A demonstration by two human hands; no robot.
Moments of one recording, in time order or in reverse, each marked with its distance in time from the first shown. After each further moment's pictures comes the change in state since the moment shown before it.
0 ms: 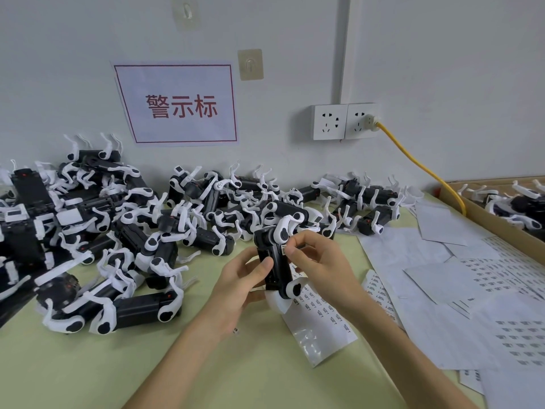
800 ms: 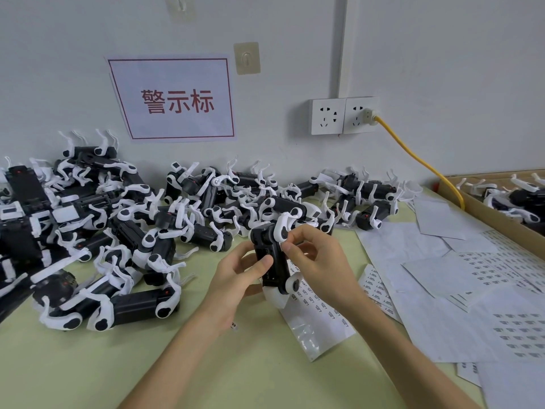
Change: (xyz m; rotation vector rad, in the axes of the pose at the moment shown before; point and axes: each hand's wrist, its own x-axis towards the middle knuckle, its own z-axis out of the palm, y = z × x) left_hand 0.001 -0.001 -0.001 0.051 0.033 0.036; right_hand -0.002 -0.001 0.003 -0.187 0.087 -0.044
